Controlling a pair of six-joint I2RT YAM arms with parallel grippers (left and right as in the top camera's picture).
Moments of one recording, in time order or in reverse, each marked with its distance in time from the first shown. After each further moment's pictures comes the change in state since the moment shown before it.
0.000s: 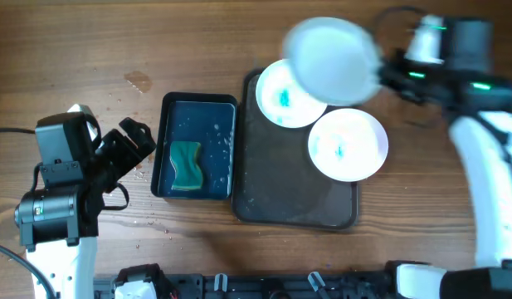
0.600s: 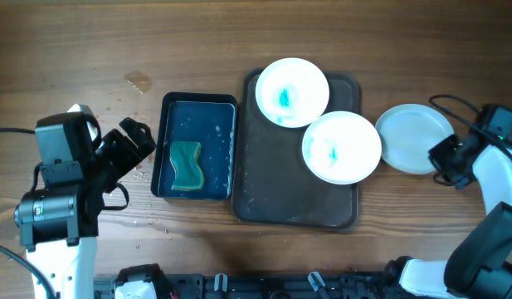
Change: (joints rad) left arm 0.000 0.000 0.000 -0.001 0.000 0.000; right arm -0.389 0.092 -0.545 0.214 0.350 -0.002
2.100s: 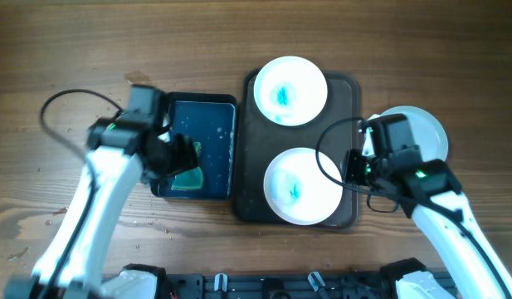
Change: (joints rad) left arm -0.293 0.406 0.010 -0.129 0.003 0.057; right arm 0.742 -0.440 -0.072 -0.146 -0.122 -0.055
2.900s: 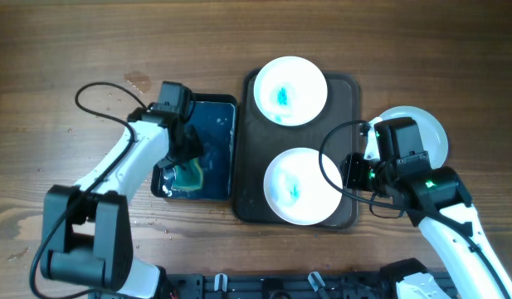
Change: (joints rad) left arm -0.025 0.310 -0.114 0.424 -0.148 -0.058; right arm 0.000 -0.060 0.011 -0.049 -0.079 0.000
